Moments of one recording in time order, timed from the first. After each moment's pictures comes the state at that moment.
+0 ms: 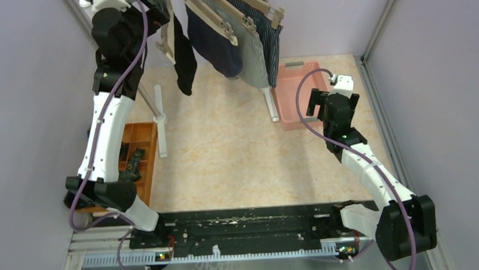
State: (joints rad) left arm -0.25 1.57 1.96 -0.22 -0.28 -0.44; right arm 0.22 1.08 0.75 0.01 0.43 0.15
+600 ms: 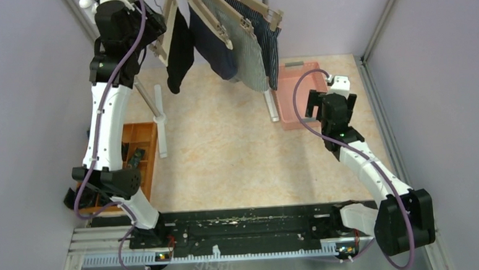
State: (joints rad) left arm -0.22 1.74 2.25 -0.58 -0.21 -0.49; right arm 0.22 1.11 0.75 0.02 0.43 0.13
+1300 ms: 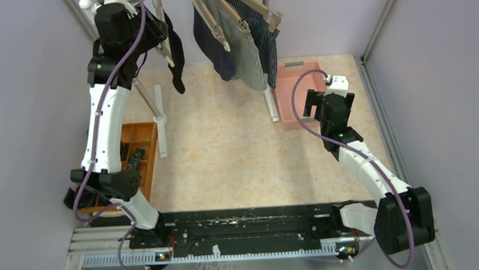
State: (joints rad) left arm -0.21 1.71 2.22 -0.66 -0.12 -0.47; right arm 0.23 1.13 0.74 0.06 0.40 0.13
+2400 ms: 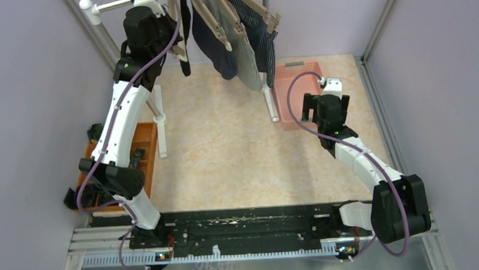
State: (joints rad) left arm -0.32 1.75 2.12 -0.42 -0.24 -0.27; right arm 0.23 1.22 0.73 0.07 0.40 0.11
